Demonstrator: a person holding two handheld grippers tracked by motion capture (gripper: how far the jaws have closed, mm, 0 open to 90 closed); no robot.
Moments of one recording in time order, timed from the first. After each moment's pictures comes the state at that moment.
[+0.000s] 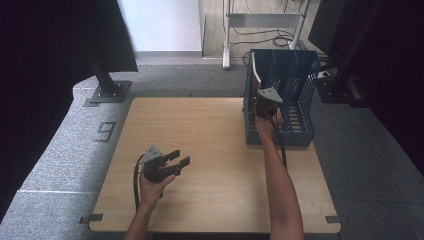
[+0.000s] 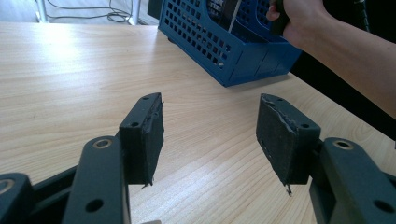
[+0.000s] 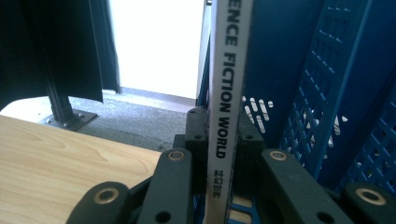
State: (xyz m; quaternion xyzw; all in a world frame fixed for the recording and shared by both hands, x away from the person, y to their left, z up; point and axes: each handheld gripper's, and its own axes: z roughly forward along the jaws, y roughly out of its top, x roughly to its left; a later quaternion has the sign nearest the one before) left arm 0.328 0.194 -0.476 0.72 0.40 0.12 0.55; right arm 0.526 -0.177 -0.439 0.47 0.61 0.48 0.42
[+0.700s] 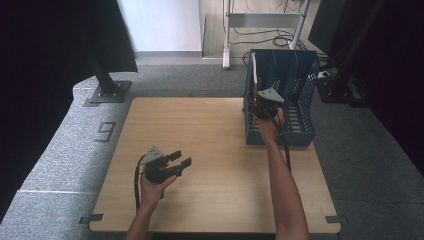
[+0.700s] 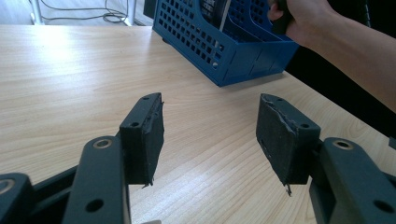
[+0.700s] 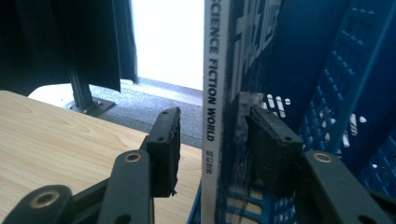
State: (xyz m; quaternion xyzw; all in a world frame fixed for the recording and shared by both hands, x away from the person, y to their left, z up) left arm 0.325 0.189 -0.473 0.72 0.40 0.12 0.55; right arm 0.514 -0.179 -0.430 0.45 0.64 0.48 0.39
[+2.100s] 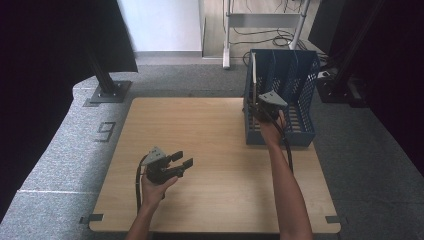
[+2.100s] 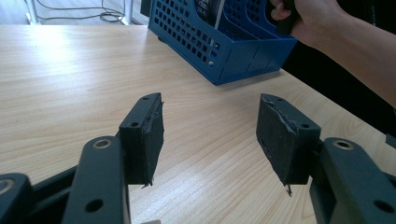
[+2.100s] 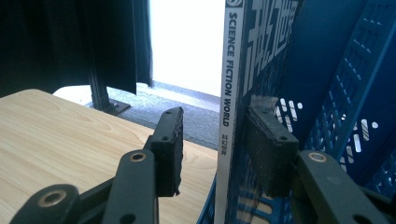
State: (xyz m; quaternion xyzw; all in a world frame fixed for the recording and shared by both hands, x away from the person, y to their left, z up) left arm 0.324 0.185 -0.473 0.73 0.39 0.12 0.55; right arm 0.497 -0.180 -0.428 0.43 0.65 0.50 0.38
